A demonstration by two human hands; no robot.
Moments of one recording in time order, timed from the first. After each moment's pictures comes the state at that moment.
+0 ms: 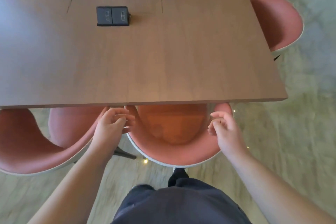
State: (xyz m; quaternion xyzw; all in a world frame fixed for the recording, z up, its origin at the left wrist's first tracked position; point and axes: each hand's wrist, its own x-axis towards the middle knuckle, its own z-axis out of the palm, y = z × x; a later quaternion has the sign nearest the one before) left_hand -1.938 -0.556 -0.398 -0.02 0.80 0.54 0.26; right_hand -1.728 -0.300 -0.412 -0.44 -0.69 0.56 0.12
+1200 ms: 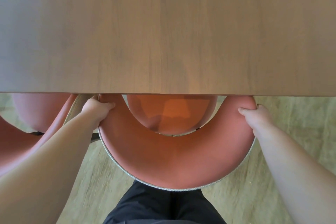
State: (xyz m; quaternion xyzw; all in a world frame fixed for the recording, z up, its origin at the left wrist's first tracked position) left_hand -2.071 -0.506 -0.630 -0.19 0.86 0.30 0.36; right_hand -1.766 -0.110 -0.629 -0.70 -0.57 0.42 -0.09
